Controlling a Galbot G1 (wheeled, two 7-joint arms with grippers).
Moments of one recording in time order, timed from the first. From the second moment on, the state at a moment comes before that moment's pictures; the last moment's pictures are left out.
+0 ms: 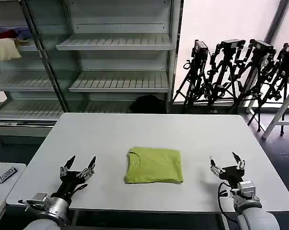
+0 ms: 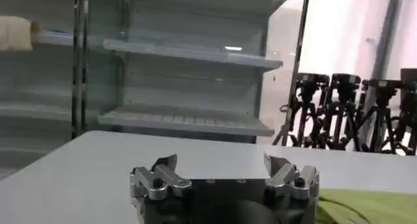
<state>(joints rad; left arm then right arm) 1.50 -1.26 -0.66 -2.10 -0.45 0.21 0.07 -1.40 1.28 0.69 2.09 0.02 -0.39 -0.07</state>
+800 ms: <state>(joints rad) 1.49 -1.27 -0.66 -2.07 -0.47 0.20 0.07 -1.40 1.26 0.67 2.13 0.04 -0.36 -0.04</state>
